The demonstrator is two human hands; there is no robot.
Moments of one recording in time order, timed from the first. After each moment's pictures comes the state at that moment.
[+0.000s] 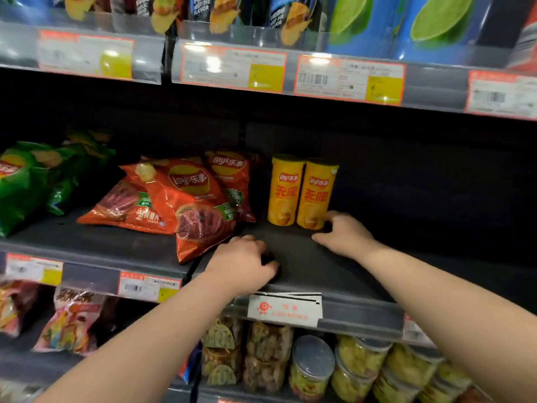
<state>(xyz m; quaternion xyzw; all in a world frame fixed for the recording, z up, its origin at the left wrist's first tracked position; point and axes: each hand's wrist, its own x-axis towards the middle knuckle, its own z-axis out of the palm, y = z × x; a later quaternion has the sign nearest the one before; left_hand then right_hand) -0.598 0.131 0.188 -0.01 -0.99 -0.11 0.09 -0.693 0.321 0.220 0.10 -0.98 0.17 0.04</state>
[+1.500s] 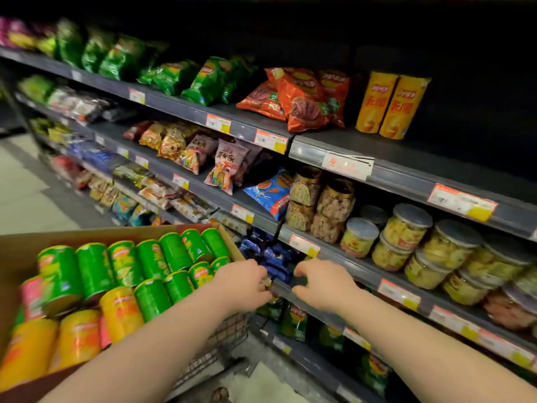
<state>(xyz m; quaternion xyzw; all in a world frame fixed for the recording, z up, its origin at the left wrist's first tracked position) -0.265 0.205 0.052 0.14 -0.98 -0.06 -0.10 -0.372 0.351 0.074 0.45 -0.88 -0.02 -0.14</state>
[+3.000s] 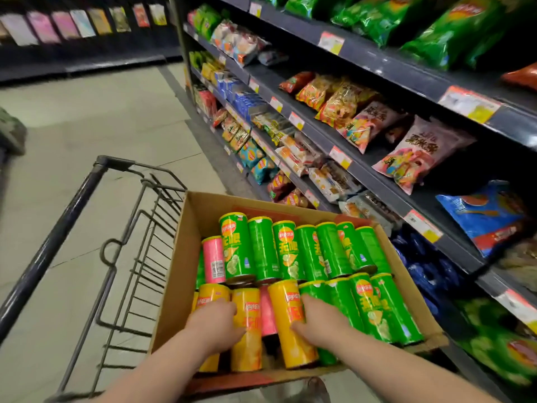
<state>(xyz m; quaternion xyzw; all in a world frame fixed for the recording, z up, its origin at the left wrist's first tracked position) 0.012 -0.042 -0.054 0.46 -0.83 -0.21 -0.23 -0.184 0.046 -0.059 0.50 -0.79 -0.05 -0.35</state>
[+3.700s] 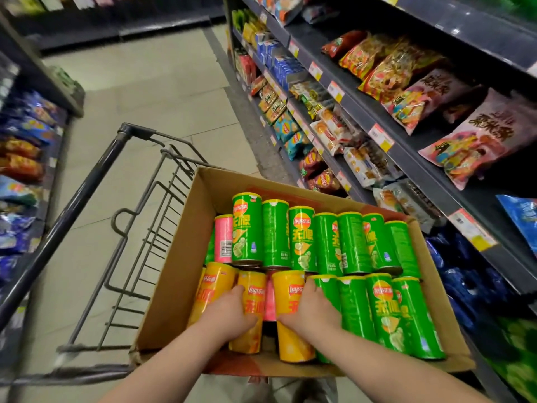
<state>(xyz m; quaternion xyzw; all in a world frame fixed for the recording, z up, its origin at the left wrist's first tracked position) -0.016 -0.024 -0.071 0.60 -0.70 -0.33 -0.18 -0.177 0.026 -0.079 0.45 -0.81 0.01 -0.37</state>
